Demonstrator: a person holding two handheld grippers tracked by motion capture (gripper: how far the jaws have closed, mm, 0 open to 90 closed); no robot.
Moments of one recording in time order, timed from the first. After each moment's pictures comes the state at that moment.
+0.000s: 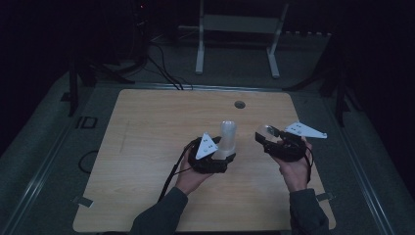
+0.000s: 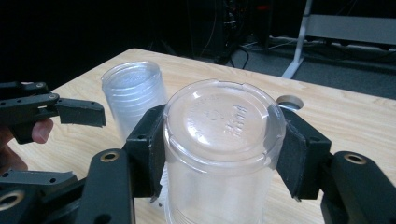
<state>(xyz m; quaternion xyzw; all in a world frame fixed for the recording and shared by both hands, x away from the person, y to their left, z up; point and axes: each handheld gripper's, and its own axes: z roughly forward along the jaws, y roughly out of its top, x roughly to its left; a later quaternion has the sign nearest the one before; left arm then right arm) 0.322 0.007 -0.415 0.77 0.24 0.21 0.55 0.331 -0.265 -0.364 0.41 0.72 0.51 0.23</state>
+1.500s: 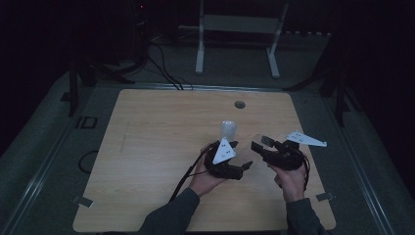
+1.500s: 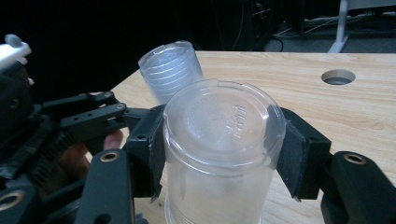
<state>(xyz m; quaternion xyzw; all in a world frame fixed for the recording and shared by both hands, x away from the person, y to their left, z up) 0.321 -0.034 -0.423 0.79 0.20 0.18 0.56 0.319 -0.267 -0.385 0.43 0.70 0.56 0.14</state>
